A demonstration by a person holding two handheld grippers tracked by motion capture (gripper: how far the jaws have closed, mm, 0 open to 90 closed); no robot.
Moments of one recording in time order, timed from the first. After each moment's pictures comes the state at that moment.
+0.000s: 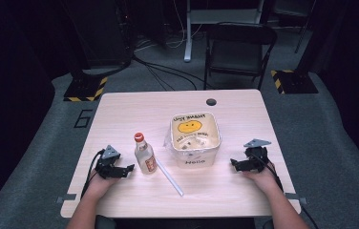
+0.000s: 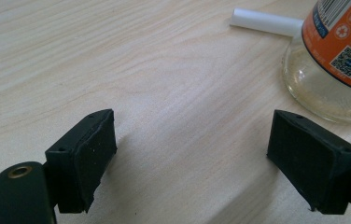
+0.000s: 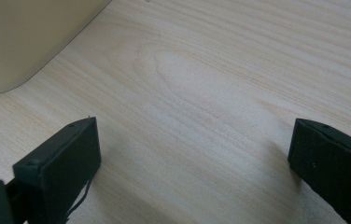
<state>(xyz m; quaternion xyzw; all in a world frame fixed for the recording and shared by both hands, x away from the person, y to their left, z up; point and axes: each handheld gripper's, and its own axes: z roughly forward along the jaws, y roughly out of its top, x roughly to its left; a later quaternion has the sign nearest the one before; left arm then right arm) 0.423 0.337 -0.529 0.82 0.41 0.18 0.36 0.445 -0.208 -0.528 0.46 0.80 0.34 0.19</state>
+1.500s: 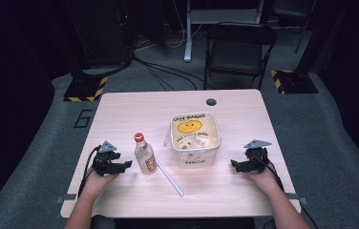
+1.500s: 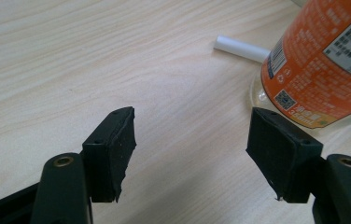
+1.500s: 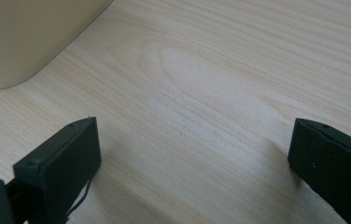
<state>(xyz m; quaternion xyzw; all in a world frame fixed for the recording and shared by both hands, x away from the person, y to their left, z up) 0.416 0.333 -0.490 0.81 0.45 0.15 0.35 0.442 -0.208 -0.528 0.45 0.80 0.34 0.19</state>
